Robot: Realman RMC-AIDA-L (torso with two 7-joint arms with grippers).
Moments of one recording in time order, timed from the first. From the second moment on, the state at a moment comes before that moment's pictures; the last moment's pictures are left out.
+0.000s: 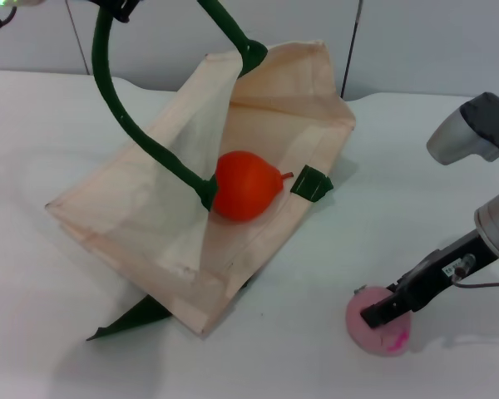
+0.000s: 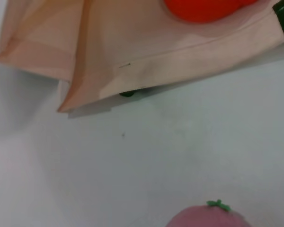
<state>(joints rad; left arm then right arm) -0.49 -2.03 1.38 1.93 -0.36 -1.27 0.54 0.79 2.03 -1.22 -0.73 0.75 1.53 -0.86</state>
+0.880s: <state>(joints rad) -0.49 -2.03 1.38 1.92 -0.36 -1.27 0.54 0.79 2.03 -1.22 -0.76 0.76 1.53 -0.85</state>
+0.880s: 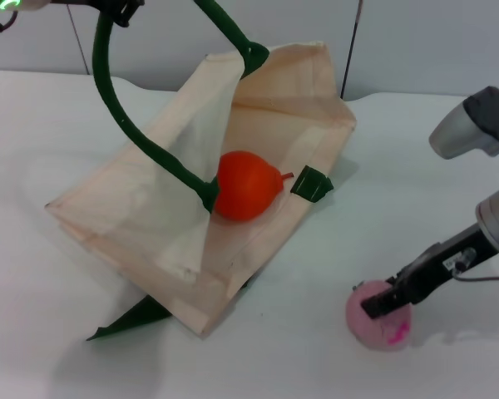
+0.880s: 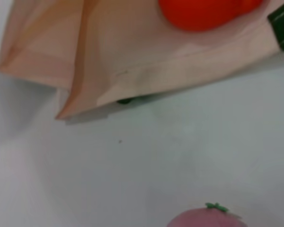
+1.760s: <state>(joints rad) -0.52 -2.03 1.41 1.92 -0.39 -1.26 0.54 0.84 2.03 -1.10 -0.92 0.88 1.41 -0.86</state>
